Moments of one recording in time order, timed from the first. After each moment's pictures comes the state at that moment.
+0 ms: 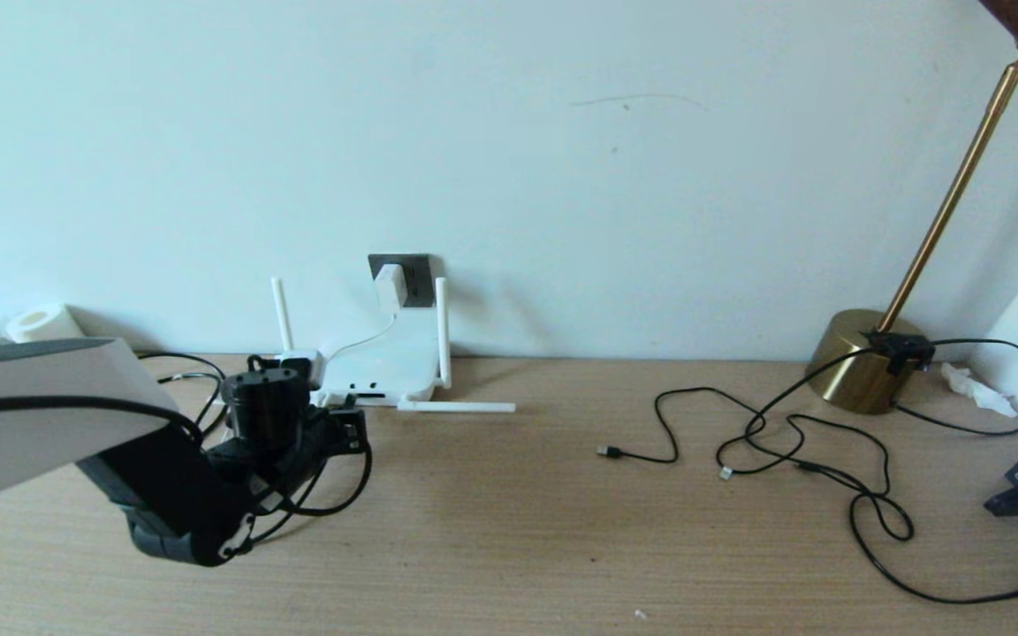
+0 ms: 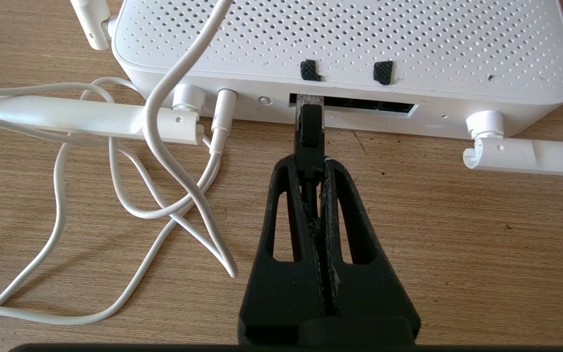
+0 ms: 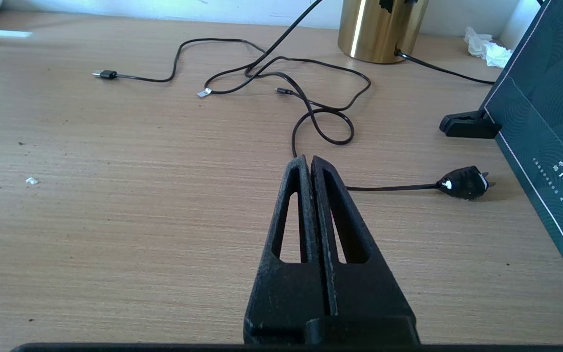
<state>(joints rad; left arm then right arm) -0.19 2.18 -0.75 -1.12 0.20 -0.03 0.01 0.00 -0.02 0.03 0.00 -0.02</state>
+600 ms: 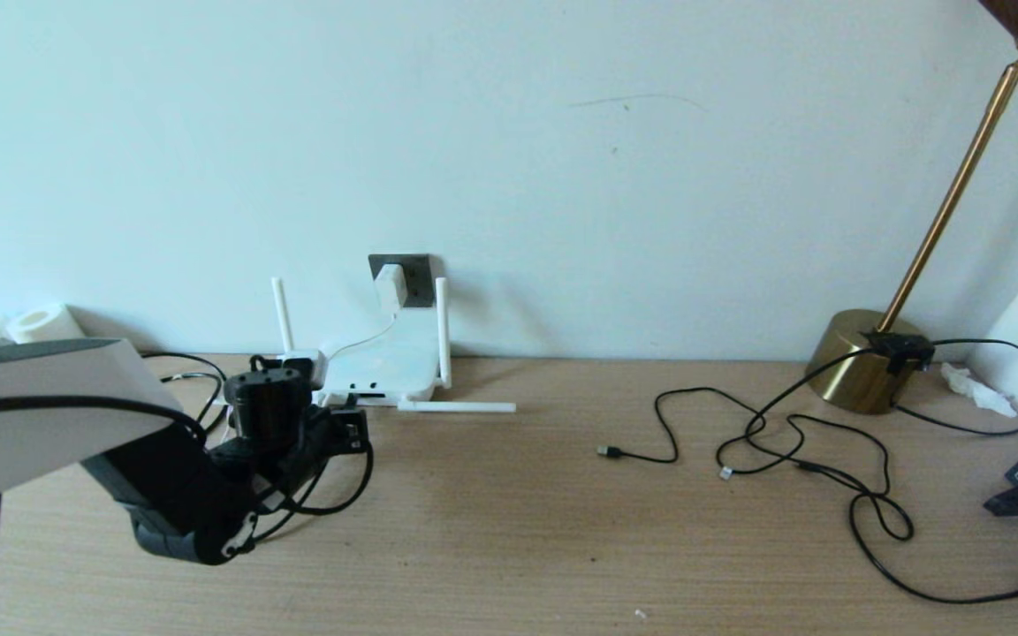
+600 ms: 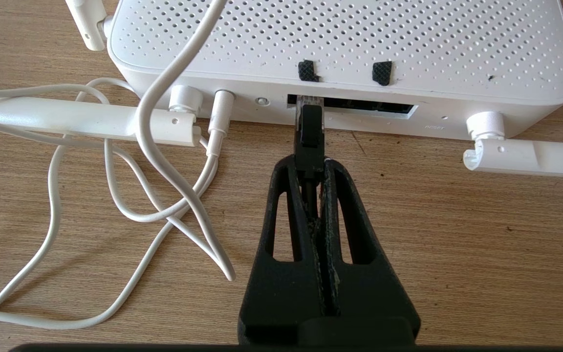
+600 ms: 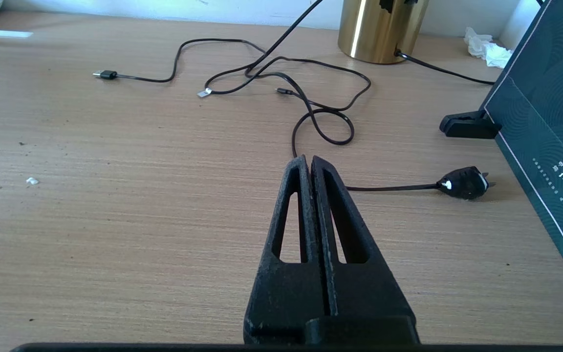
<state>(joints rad) -0.19 2.19 -0.75 -1.12 0.20 -0.03 0.01 0.00 -0.02 0.03 0.00 -0.02</state>
